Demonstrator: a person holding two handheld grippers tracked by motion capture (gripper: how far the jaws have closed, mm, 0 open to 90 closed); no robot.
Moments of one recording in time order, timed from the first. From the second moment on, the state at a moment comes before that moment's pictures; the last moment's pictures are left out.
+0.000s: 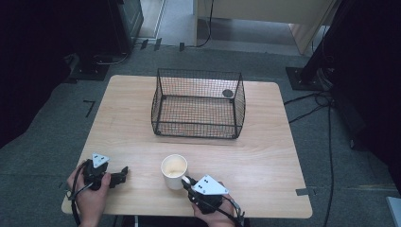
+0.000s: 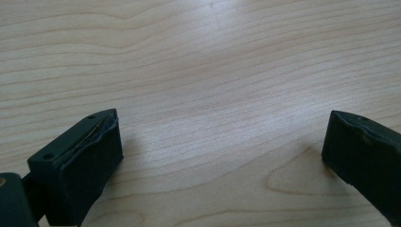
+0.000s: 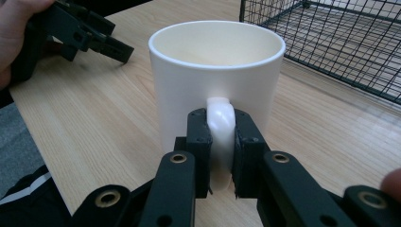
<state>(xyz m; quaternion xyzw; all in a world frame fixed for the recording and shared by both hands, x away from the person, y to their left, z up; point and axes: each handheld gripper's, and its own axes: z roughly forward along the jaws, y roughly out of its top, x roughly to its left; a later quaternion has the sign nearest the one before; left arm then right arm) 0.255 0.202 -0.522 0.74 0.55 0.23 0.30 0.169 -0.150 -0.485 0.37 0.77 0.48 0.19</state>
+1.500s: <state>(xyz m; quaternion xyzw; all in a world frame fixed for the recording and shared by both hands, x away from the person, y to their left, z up) 0.255 0.201 -0.522 0.74 0.55 0.23 0.30 0.209 -0.174 -0.397 0.36 0.75 0.51 0.23</state>
